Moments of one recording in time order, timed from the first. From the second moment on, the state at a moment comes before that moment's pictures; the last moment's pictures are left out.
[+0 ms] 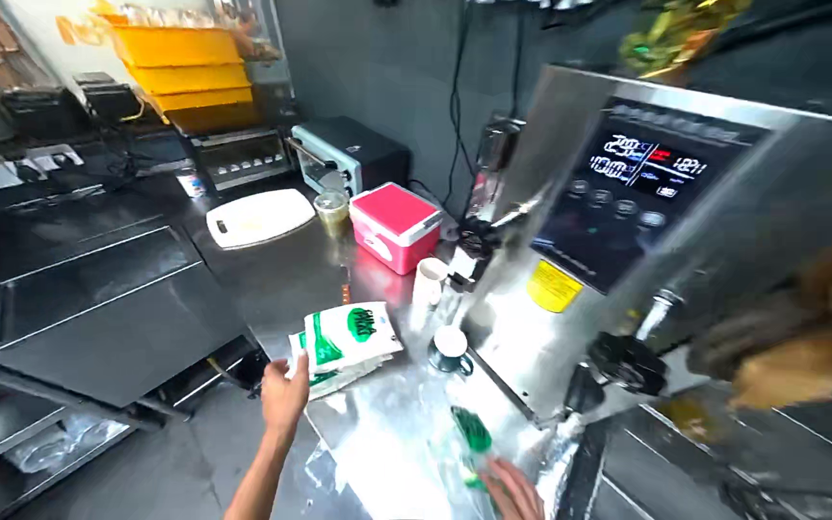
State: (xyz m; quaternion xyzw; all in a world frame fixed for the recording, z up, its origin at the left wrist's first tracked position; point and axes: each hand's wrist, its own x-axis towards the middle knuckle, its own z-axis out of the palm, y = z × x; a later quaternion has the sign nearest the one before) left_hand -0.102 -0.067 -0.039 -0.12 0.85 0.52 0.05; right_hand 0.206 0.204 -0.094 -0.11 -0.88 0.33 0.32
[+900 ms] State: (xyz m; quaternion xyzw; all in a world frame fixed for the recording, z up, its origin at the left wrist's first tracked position) left_hand 0.001 -0.102 0.003 0.23 0.74 0.56 0.31; right_hand 0.144 0.130 0.012 -0.11 -0.79 0.54 0.26
